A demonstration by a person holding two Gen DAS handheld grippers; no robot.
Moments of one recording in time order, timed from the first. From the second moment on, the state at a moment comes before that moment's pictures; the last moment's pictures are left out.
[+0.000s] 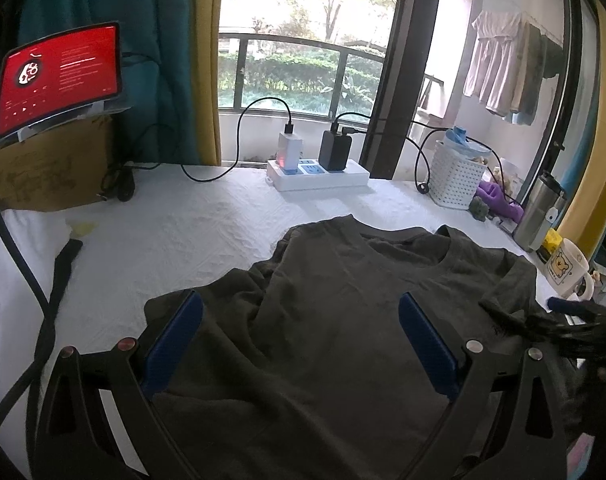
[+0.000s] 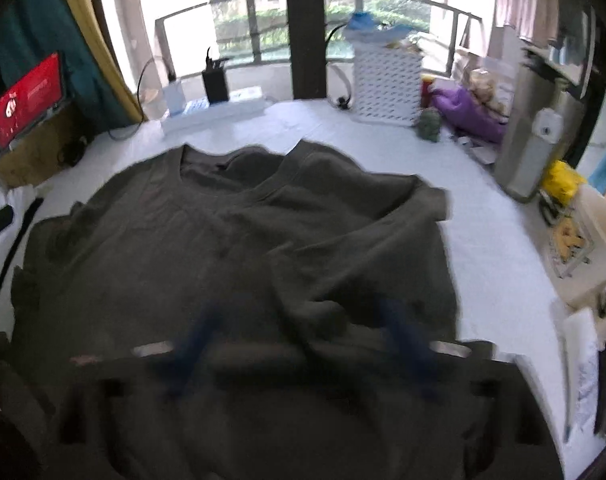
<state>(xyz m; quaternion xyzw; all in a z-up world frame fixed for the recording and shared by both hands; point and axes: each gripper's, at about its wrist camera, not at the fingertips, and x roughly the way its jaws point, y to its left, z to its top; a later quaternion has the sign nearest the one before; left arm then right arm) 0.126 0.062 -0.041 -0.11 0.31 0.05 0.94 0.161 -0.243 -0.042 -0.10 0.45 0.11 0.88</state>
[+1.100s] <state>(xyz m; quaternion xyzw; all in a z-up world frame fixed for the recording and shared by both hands) 0.118 0.042 -0.041 -0.10 0.32 0.04 0.94 0.112 -0.259 -0.072 -0.09 0.52 0.18 0.83</state>
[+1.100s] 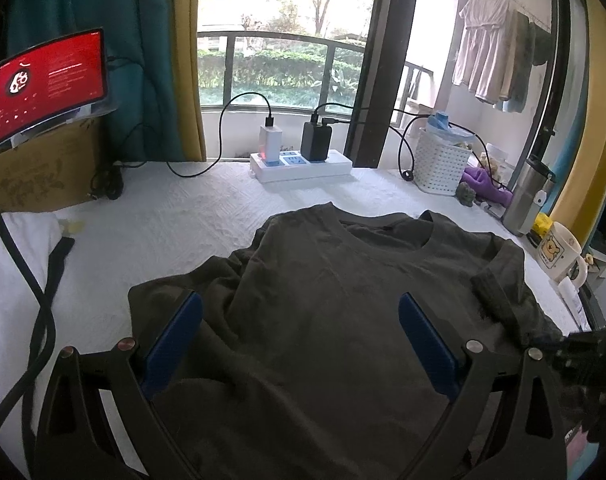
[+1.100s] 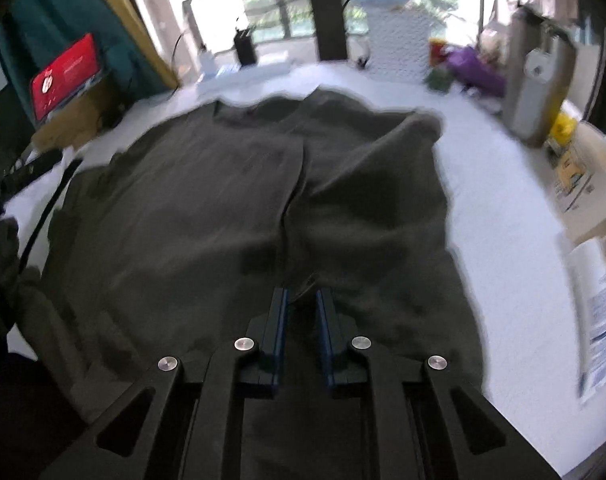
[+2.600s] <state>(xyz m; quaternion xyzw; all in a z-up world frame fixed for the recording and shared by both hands) 0.147 0.164 -0.107 -0.08 0.42 0.08 0.90 0.181 -0.234 -0.046 -0.07 0.48 0.13 0.86</state>
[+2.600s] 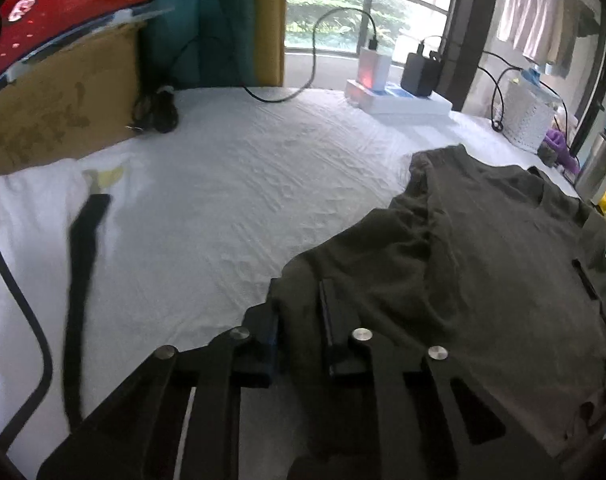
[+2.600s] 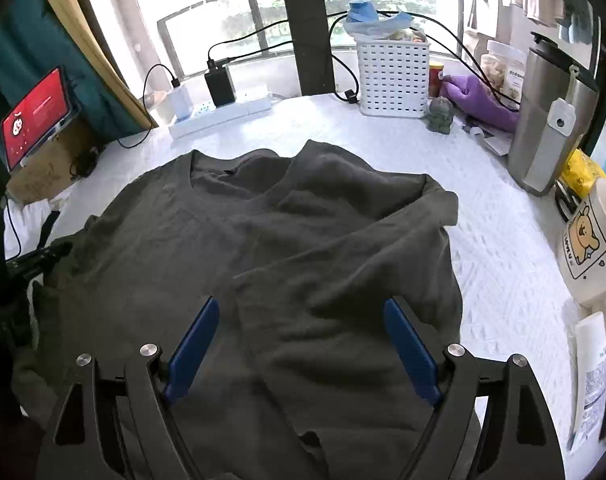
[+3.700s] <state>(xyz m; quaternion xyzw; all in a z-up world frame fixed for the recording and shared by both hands) 0.170 0.022 -0.053 -0.02 0.38 -0.03 0.93 0.160 -0.280 -0.045 -0.01 0.45 0.15 0.88</state>
